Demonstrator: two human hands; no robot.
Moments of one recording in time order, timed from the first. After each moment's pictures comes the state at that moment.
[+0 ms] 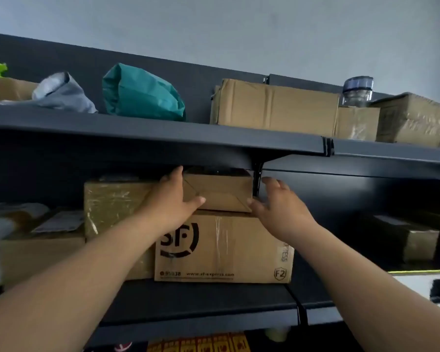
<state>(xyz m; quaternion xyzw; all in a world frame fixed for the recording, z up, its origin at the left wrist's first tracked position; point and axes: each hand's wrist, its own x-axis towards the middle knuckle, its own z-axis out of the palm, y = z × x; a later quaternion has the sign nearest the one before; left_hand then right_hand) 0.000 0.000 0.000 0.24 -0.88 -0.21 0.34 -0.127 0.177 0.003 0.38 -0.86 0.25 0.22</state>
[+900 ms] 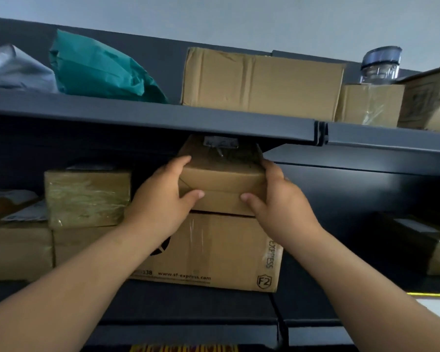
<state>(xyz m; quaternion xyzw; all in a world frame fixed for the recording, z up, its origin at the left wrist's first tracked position) -0.029 0.055 -0.006 0.23 -0.84 -0.19 0.45 -0.159 0.204 0.006 0.44 -0.81 0.33 0.21</state>
